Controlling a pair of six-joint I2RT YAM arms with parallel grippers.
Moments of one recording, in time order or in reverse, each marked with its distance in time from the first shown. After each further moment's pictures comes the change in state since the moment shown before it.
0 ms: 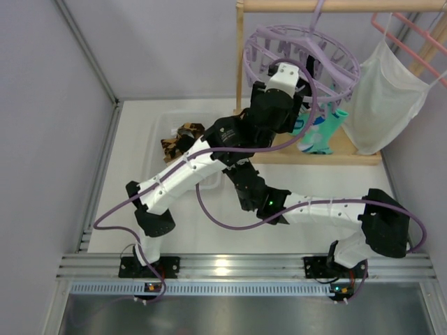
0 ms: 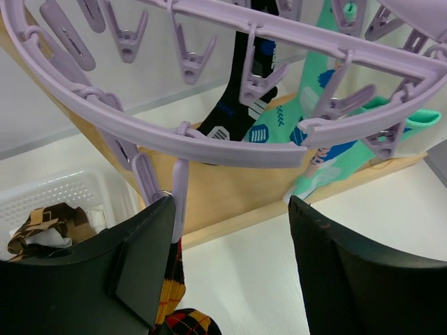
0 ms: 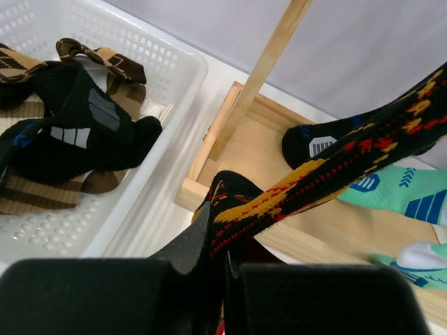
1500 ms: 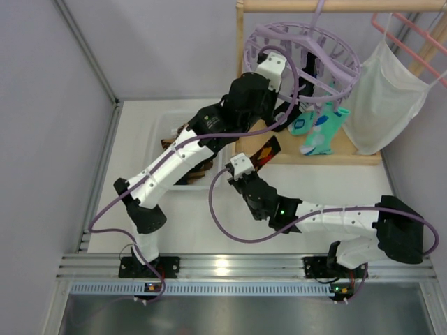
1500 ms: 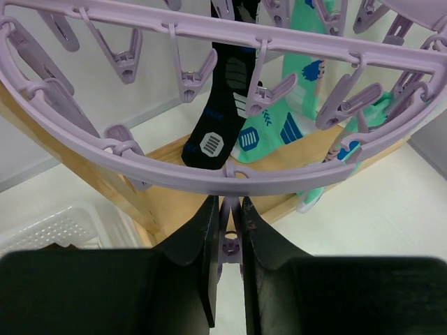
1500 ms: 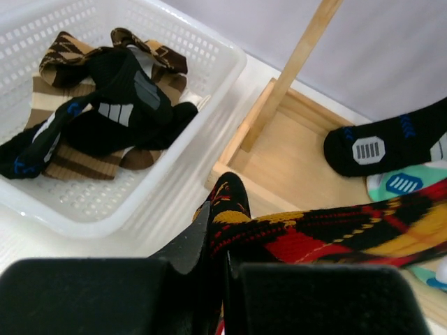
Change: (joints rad) left arm 0.159 -0.072 -0.130 0.113 0.310 0.097; right arm 0.032 -0.106 -0.132 0.047 -0.116 0.025
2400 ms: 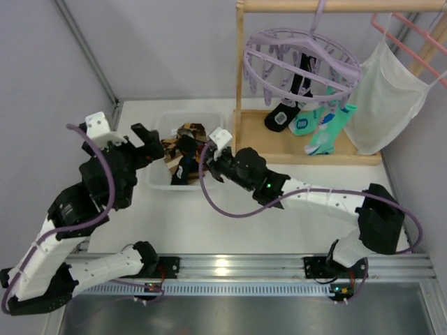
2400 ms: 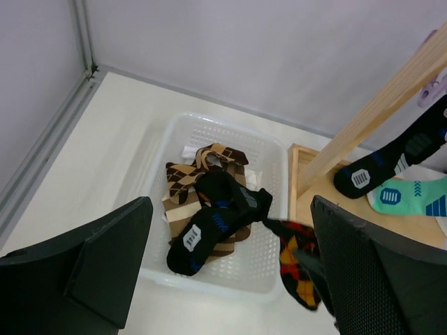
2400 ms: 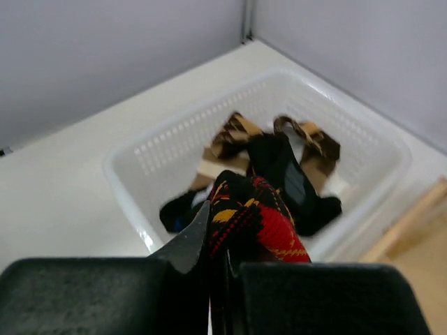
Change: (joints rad) left arm 0.039 -0.984 -0.830 -0.113 -0.588 -0.335; right arm -0.134 0.089 0.187 -0.034 -0.592 0.166
